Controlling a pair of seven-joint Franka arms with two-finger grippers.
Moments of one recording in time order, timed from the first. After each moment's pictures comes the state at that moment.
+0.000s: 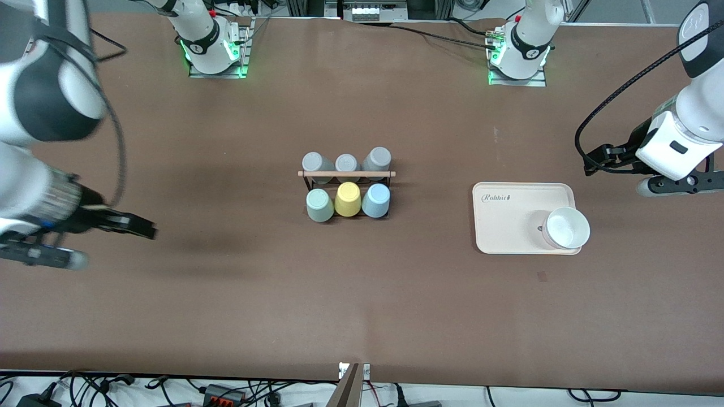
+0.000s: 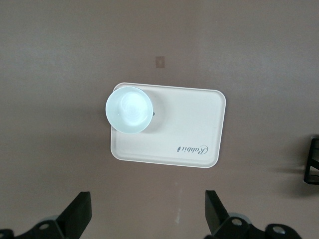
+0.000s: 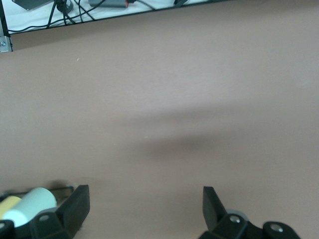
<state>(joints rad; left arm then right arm) 0.07 0.12 -0.16 -1.56 0.05 1.62 -0.19 0.02 0.47 0.08 -1.12 0.02 1.65 0.21</state>
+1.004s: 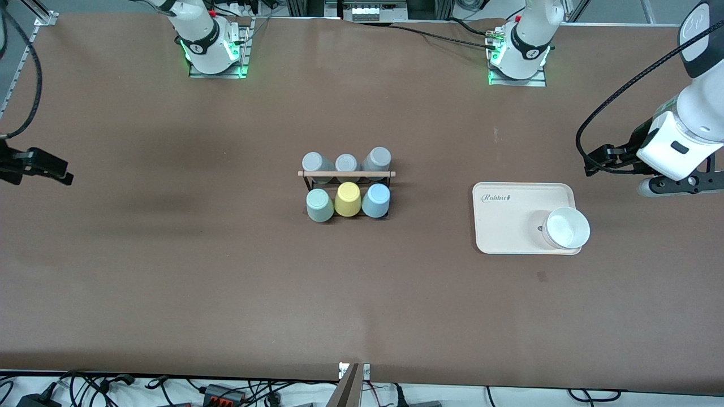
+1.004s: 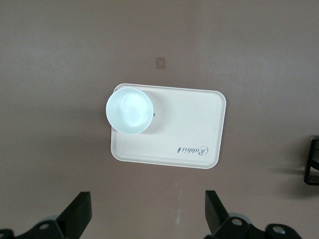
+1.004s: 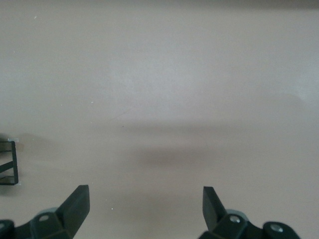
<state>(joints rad) 0.07 0.12 -0.15 -1.56 0.05 1.62 -0.18 -0.06 0.15 -0.02 -1.50 -0.01 1.69 -0.08</state>
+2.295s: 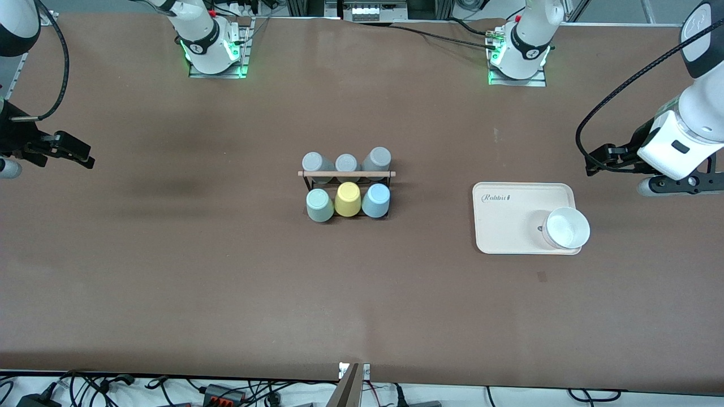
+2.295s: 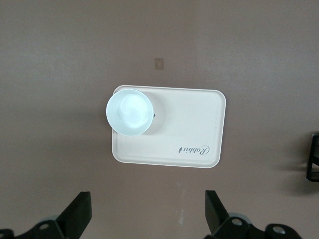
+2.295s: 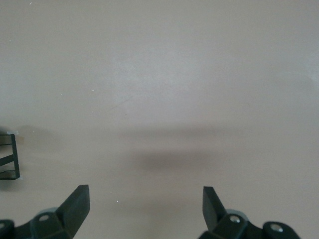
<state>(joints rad) 0.07 0.12 -0.15 -1.56 0.05 1.62 -0.15 -0.05 0.04 -0.01 -1.67 -0.01 1.75 -0.03</state>
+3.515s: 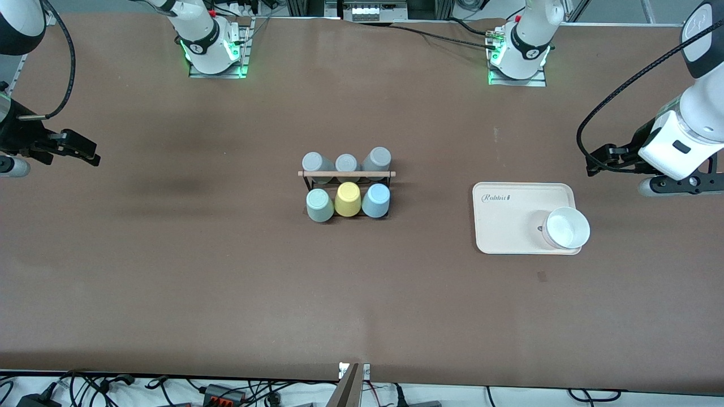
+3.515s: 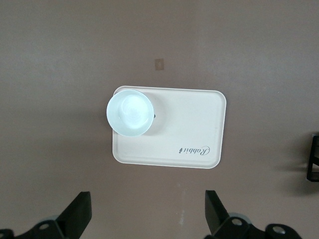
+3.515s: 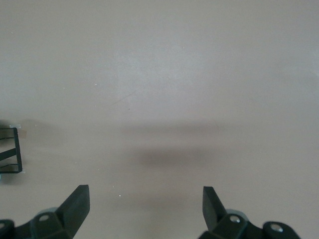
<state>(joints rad) 0.07 0.12 -0.15 -1.56 0.05 1.63 -0.15 -0.01 0.04 -0.03 -1.67 -0.01 1.73 -0.02</state>
